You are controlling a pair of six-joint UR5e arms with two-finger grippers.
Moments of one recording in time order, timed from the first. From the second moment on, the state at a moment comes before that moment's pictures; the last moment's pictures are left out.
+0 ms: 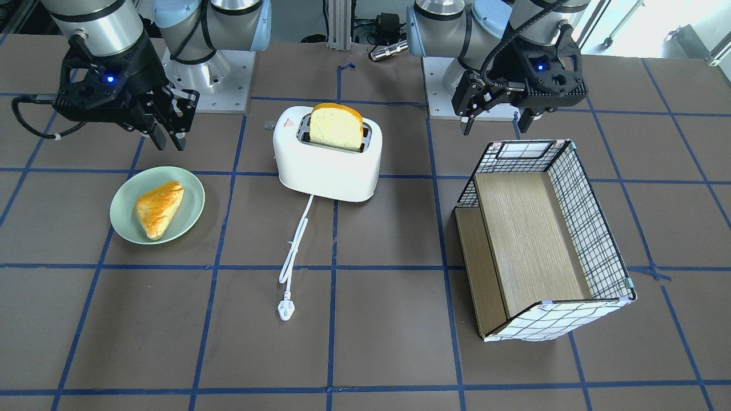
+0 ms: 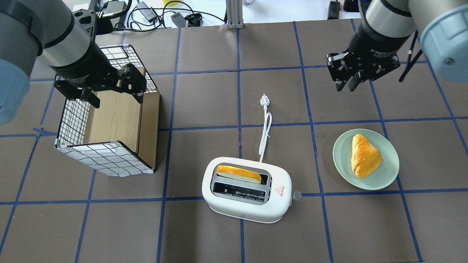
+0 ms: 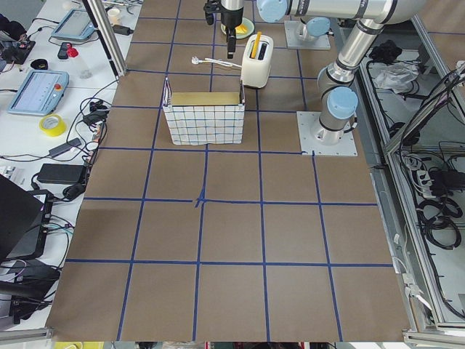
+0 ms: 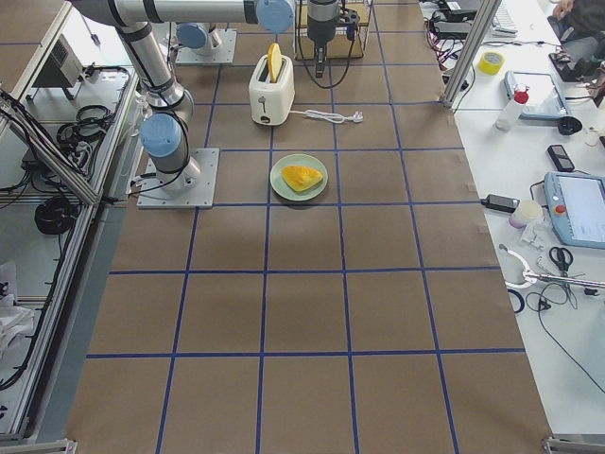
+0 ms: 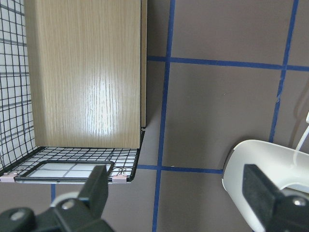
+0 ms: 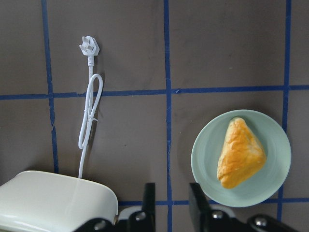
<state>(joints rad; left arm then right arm) -1.57 -1.46 -1.67 -1.53 1.58 -0.08 1.56 -1.62 1.61 -1.64 -1.56 -0.02</state>
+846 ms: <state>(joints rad) -1.57 -1.46 -1.67 -1.53 1.58 -0.08 1.56 -1.54 1.51 -1.66 -1.60 -0.07</state>
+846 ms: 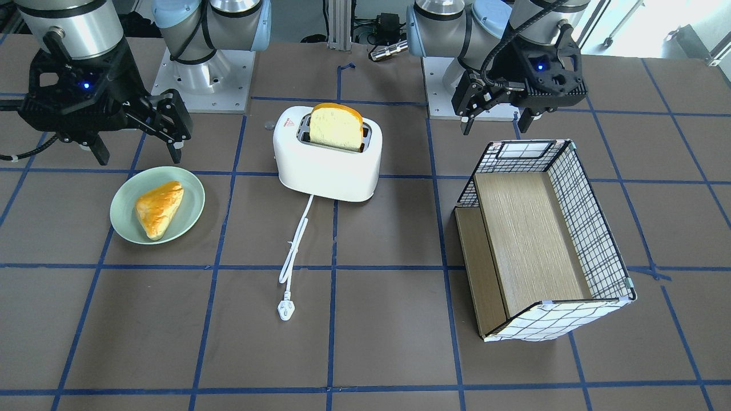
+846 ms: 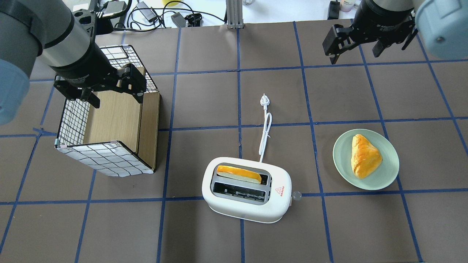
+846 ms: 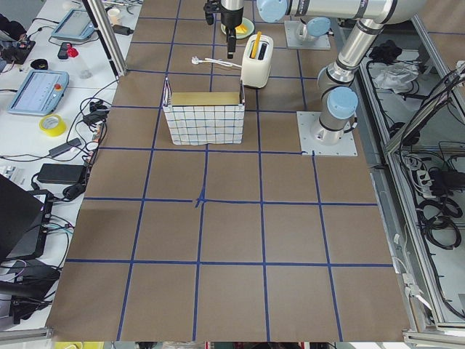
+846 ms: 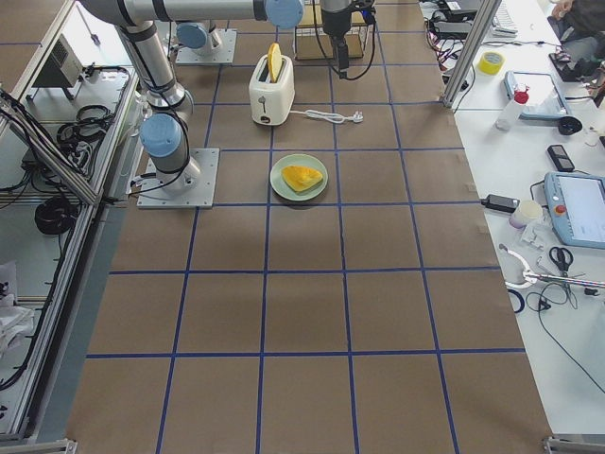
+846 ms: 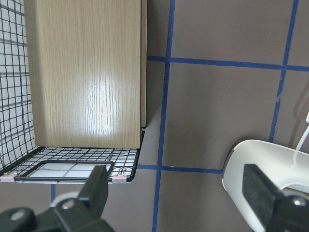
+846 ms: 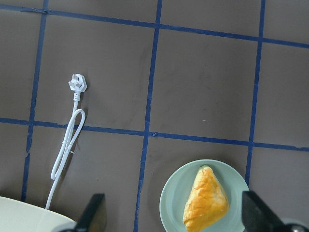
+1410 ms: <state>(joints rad) -1.57 -1.46 -1.67 -1.53 1.58 -0.08 1.56 -1.54 1.51 -1.61 -1.56 -0.12</state>
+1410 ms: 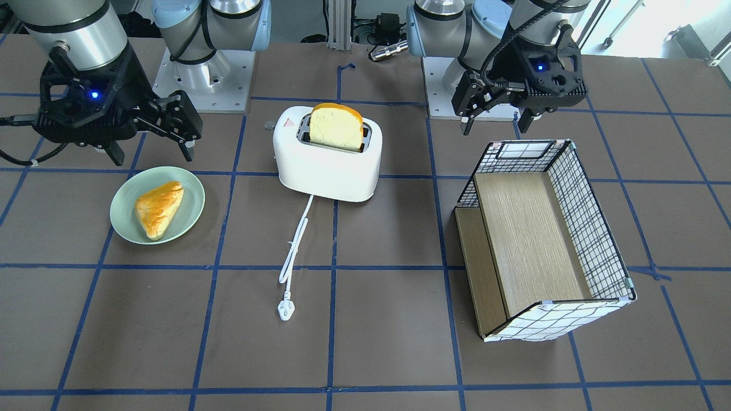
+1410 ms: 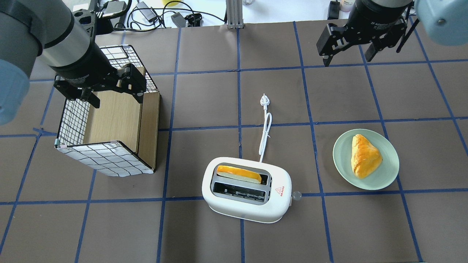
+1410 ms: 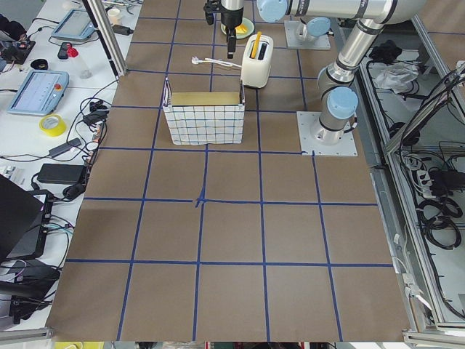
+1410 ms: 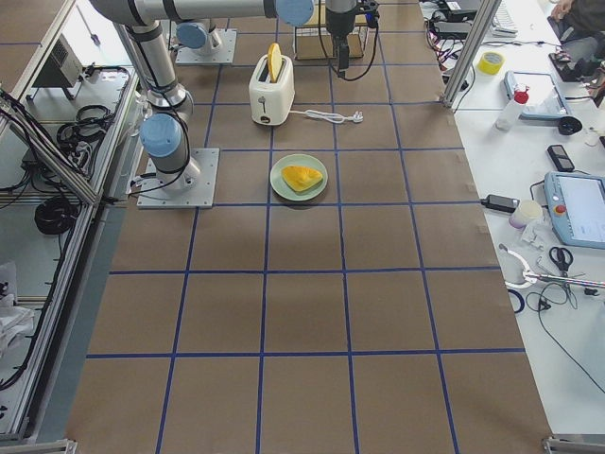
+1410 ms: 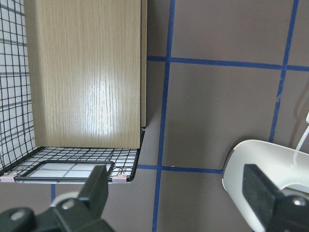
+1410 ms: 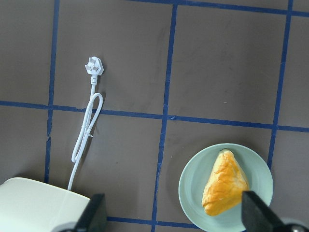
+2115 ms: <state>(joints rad) -1.57 -1.46 -1.67 -1.53 1.58 -0.08 1.53 -1.56 1.55 -1.64 -1.56 -0.11</state>
